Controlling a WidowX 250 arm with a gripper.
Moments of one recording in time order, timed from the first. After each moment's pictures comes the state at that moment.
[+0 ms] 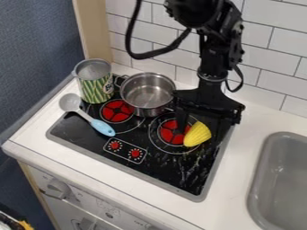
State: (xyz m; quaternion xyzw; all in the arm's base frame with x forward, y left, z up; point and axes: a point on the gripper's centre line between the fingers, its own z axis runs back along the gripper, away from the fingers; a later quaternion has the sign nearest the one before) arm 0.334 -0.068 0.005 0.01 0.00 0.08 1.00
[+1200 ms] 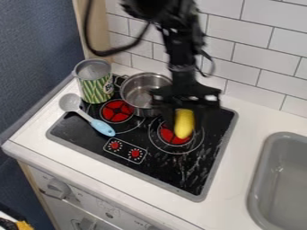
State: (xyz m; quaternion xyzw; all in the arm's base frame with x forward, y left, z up) arm 0.322 -0.032 0.029 -0.08 -0.02 0.16 0.98
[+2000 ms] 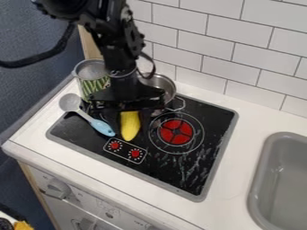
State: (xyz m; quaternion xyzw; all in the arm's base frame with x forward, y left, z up) arm 0.269 0.032 0.037 -0.02 -0.07 0.25 0.97
